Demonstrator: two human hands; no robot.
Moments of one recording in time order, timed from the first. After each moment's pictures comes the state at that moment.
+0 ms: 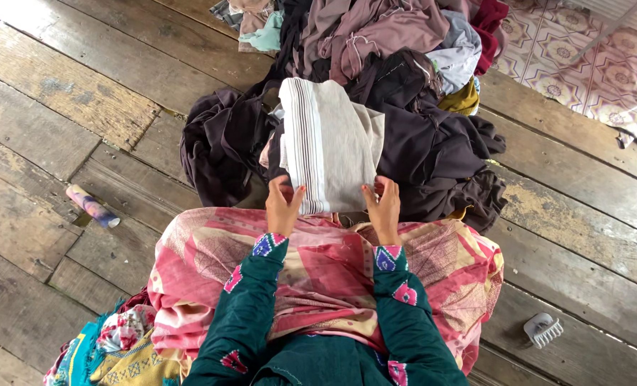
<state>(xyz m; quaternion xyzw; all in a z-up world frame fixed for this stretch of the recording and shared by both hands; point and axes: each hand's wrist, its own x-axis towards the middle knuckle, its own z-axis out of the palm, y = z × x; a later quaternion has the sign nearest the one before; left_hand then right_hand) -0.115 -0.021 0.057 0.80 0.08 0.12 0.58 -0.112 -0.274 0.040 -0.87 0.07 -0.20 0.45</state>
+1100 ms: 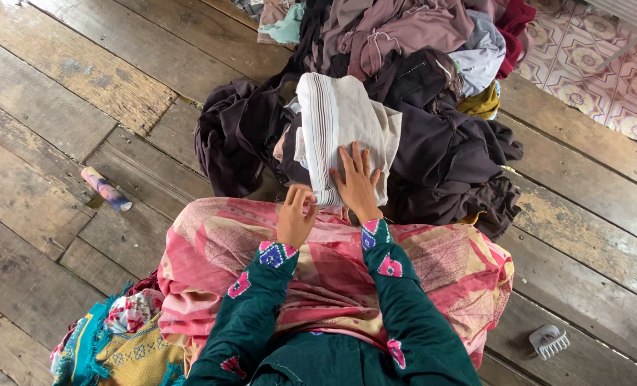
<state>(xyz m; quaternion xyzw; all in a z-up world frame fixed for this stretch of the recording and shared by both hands) -0.160 -0.018 0.119 0.83 -0.13 0.24 0.48 -0.067 -0.190 0.066 -0.95 -0.04 -0.03 0.30</state>
